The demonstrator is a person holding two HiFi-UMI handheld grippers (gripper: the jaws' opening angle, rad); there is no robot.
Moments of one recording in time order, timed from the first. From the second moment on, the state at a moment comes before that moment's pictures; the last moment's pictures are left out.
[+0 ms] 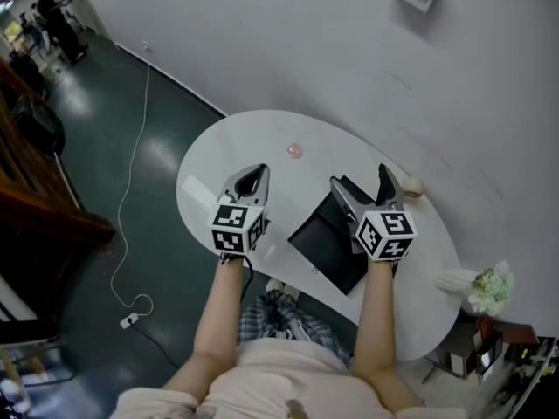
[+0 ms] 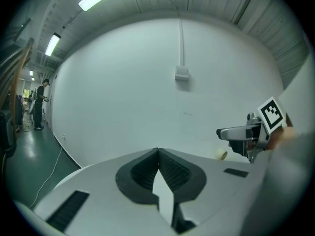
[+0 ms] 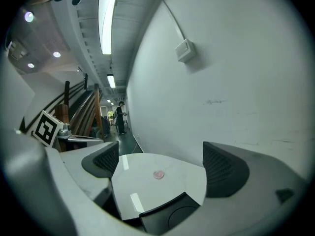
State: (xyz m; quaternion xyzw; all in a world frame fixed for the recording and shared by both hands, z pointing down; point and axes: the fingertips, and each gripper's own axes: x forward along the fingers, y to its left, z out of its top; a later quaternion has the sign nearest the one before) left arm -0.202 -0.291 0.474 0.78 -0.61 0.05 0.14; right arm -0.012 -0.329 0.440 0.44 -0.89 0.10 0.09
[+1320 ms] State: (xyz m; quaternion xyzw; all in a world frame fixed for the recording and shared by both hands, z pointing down) left arm -0.251 -0.416 0.638 0.68 -0.64 0.12 0.34; right arm -0.189 -0.467 0.674 0.20 -0.86 0.16 0.44
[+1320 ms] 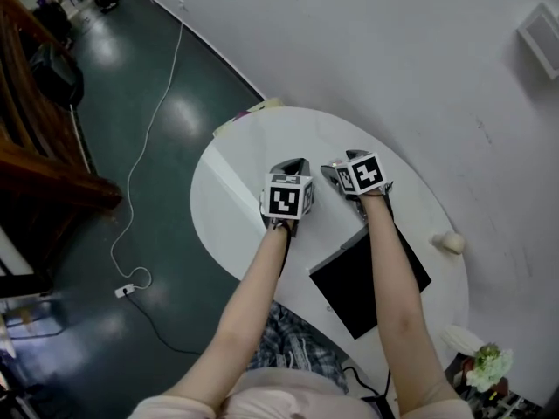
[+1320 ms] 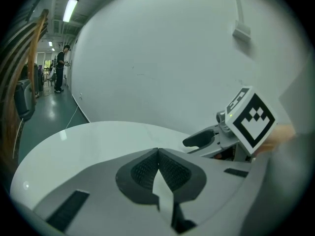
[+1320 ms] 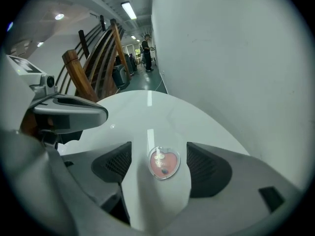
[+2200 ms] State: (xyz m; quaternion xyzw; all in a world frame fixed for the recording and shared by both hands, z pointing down) left arm -0.232 -0.398 0.660 0.69 -0.61 0.14 0.35; right arm -0.176 -0.472 0.703 0.23 -0.84 0.16 0.47
